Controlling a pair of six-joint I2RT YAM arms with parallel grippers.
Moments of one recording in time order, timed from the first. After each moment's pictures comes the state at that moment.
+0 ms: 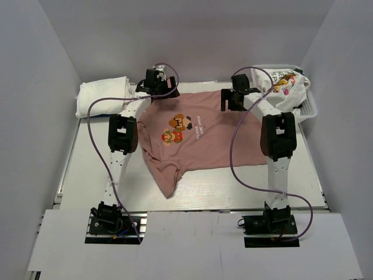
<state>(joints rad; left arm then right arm) -0.25 2.63 2.33 -0.32 0.23 -0.29 0.23 2.29 1.88 -0.52 0.08 0.15</state>
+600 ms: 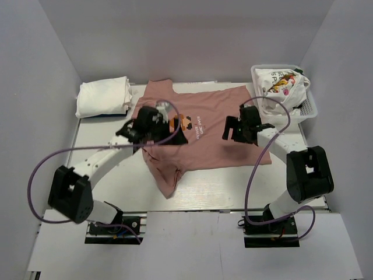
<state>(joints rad) -0.48 1.44 1.10 -0.32 0.32 -0.45 0.31 1.58 1.00 -0.27 -0.02 0.37</state>
